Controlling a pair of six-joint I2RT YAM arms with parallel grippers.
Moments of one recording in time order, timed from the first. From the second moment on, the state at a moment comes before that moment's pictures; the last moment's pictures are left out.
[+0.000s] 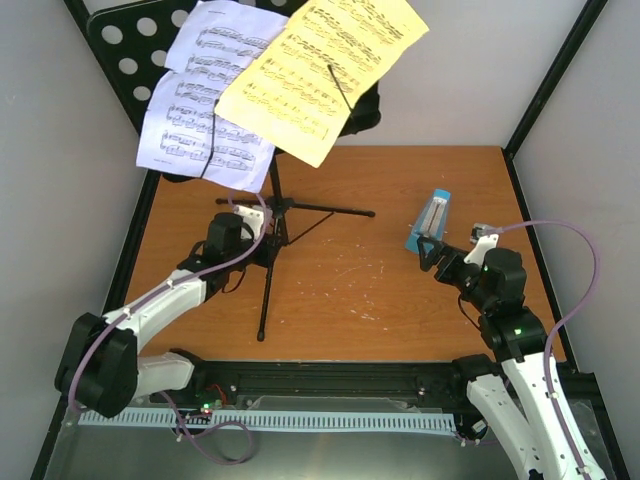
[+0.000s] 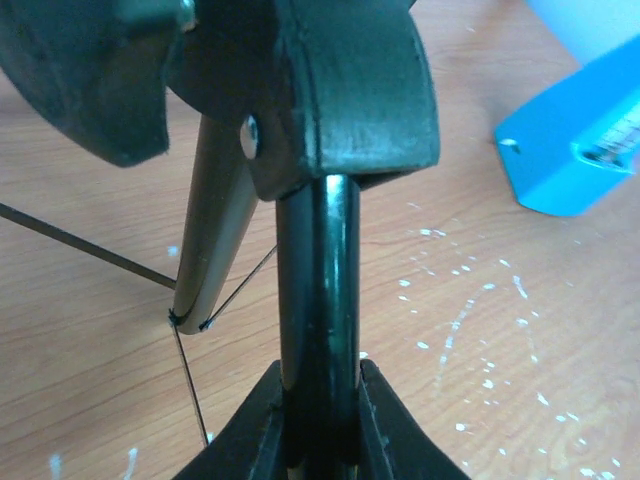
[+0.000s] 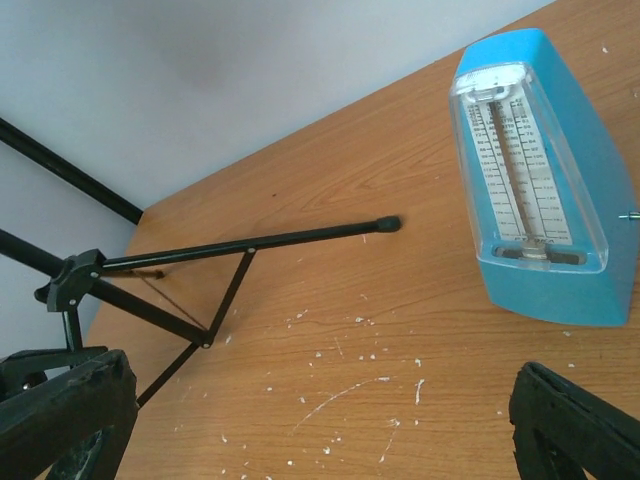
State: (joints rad) left arm -0.41 1.19 0.63 -0.01 0.23 -0.26; right arm 0.19 0.53 0.64 -0.47 -0.18 0.59
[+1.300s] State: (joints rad) left arm -0.40 0.88 0.97 -0.35 0.28 -0.17; right arm 0.36 1.54 0.99 -0.02 -0.79 -0.16
